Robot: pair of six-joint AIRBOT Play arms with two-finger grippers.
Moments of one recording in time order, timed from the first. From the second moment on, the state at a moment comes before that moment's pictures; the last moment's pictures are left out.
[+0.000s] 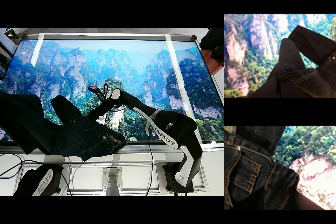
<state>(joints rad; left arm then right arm) 0.08 -0.76 1.61 1.65 -1.69 -1.12 0.67 -1.91 1.51 -0.70 0.96 1.01</state>
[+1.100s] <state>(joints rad) 0.08 -0.81 1.61 1.57 -1.64 -1.19 0.42 -1.49 1.66 -1.27 1.07 1.30</state>
